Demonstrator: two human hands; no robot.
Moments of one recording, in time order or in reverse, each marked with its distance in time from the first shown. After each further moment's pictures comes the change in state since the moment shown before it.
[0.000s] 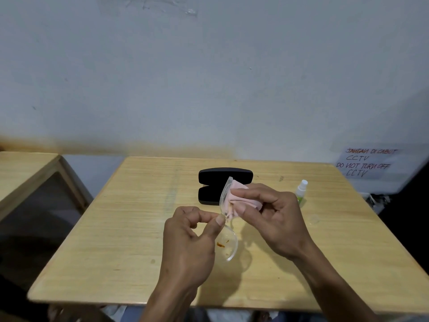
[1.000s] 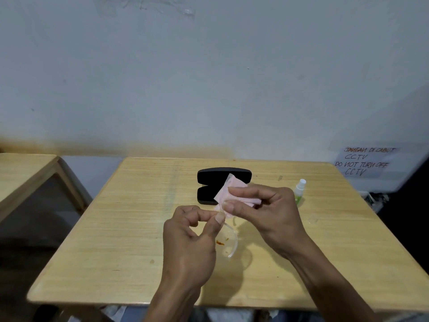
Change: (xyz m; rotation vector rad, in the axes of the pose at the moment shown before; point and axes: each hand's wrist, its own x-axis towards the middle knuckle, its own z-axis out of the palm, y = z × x) left_hand -0.004 0.005 0.005 -0.038 0.023 -0.013; right_hand 0.005 -0.020 0.011 0.095 0.080 0.196
